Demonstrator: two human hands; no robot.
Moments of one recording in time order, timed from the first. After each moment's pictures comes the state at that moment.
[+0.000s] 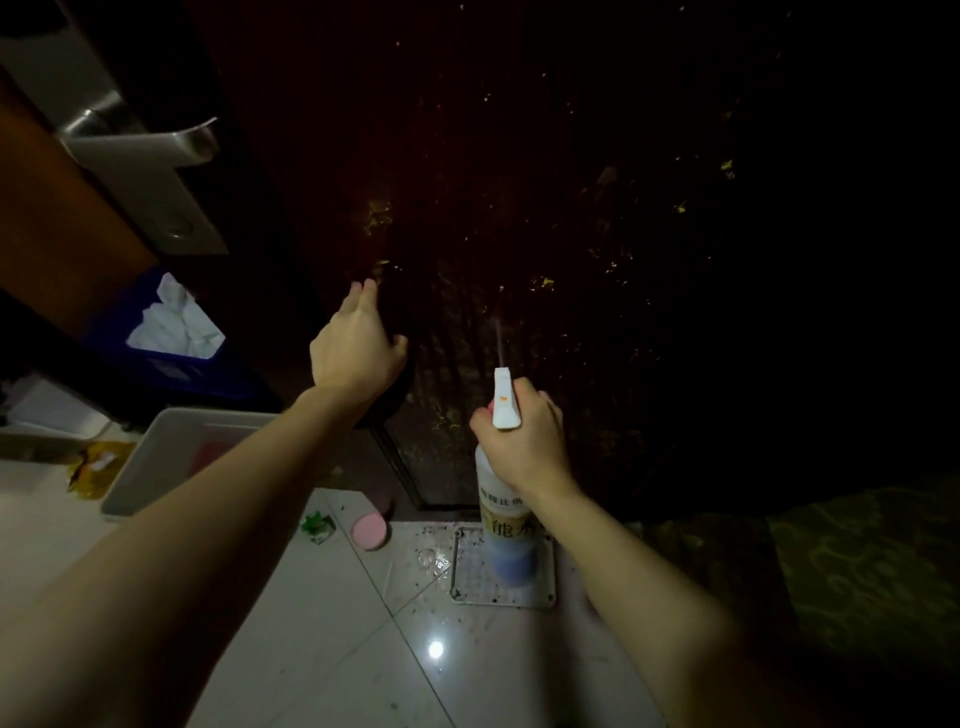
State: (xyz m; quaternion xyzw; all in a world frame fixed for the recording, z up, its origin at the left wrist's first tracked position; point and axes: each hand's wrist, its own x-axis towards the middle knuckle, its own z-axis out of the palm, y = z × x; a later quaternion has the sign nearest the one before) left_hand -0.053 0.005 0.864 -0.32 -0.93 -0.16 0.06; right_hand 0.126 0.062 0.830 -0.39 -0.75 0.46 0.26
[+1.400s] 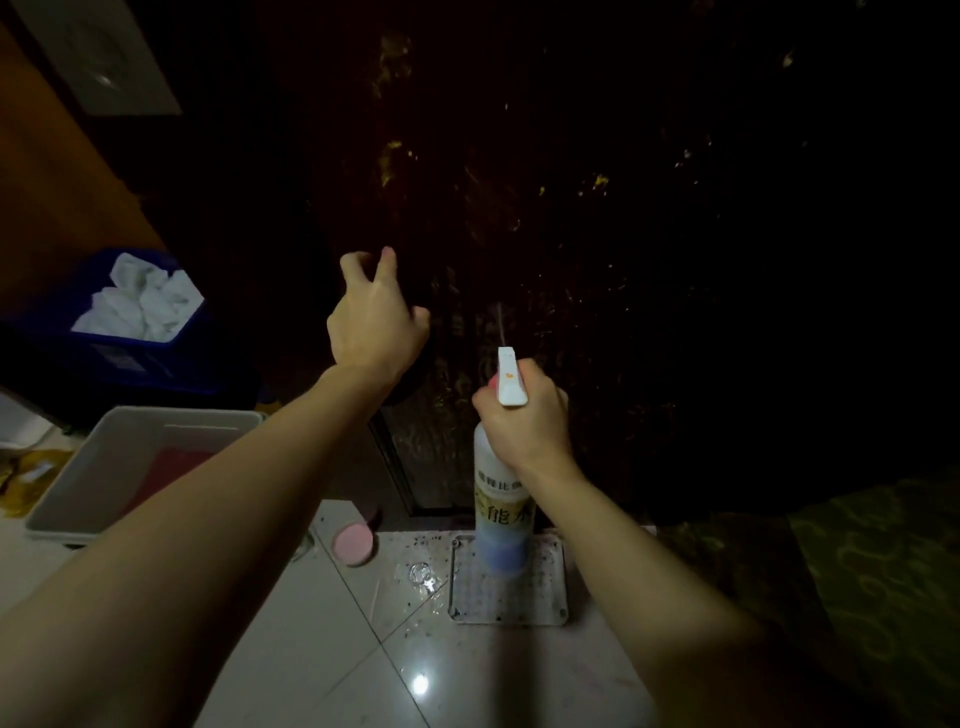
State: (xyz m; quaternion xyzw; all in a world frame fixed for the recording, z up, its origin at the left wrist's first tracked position) left_hand -0.073 0.001 0.758 -0.34 -0.90 -0.24 0.10; right_hand 0.081 0.042 0.709 -0.40 -0.73 0.46 0.32
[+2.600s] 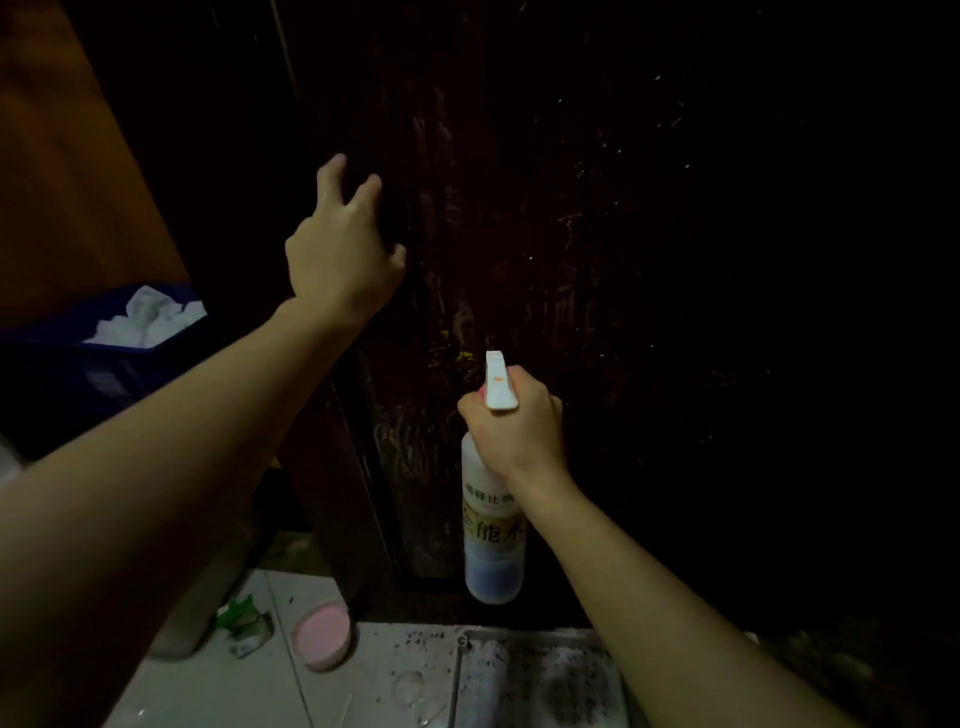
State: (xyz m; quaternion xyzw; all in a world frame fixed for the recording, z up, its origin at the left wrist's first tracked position) left_hand -0.103 0.008 0.621 -0.36 -0.85 -0.23 0.32; right_hand 0.051 0.061 0.501 -0.30 -0.76 0.42 0.39
